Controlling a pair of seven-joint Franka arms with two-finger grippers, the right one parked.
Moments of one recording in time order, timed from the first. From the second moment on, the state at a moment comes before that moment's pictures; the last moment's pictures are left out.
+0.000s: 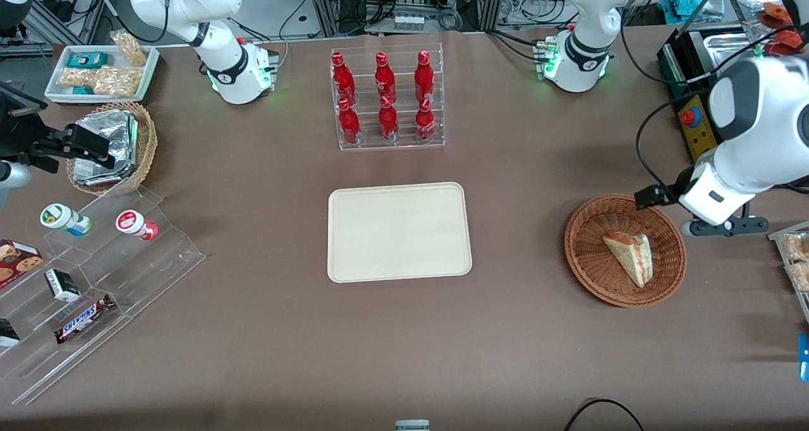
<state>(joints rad) 0.04 0.10 -0.04 -1.95 0.01 1.97 -0.11</state>
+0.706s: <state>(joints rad) 0.06 0.30 -0.02 -2.04 0.01 2.33 -0.60</state>
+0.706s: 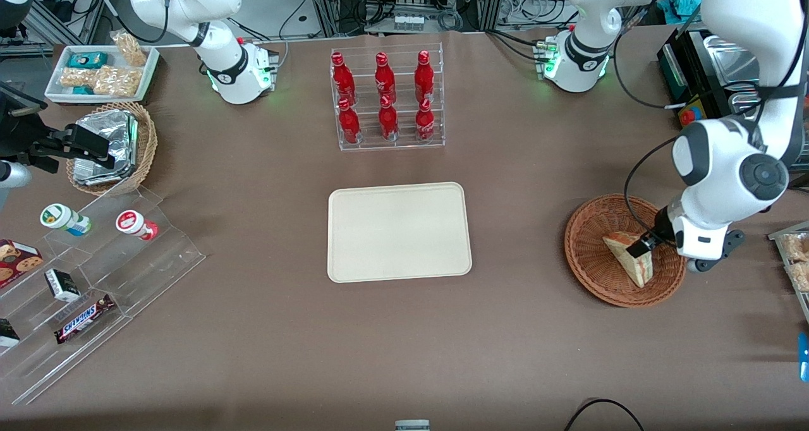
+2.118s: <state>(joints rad) -0.29 0.31 -0.08 -1.83 -0.06 1.99 -0.36</state>
